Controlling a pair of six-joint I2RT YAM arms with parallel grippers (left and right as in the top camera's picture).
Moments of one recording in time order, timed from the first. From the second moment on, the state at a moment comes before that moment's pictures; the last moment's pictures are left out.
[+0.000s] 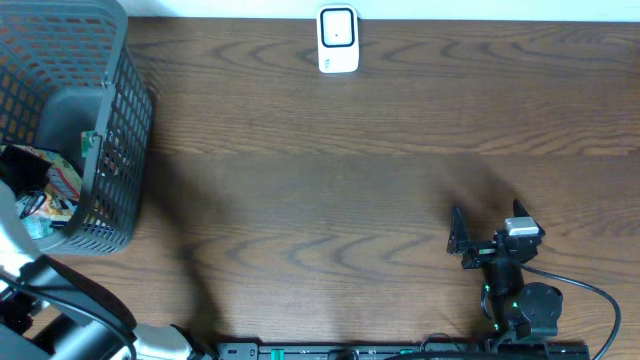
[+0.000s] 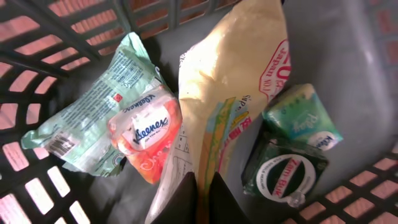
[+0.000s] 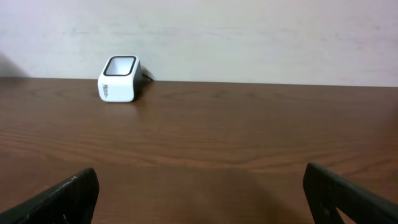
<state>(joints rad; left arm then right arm) 0.77 1.68 1.39 -0.83 0.08 -0.38 0.01 0.01 0.01 -0.07 -0.09 0.01</state>
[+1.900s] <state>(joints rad) 0.77 1.83 1.33 -0.78 0.35 -0.33 0.01 0.01 0.01 -0.07 -0.09 0.01</state>
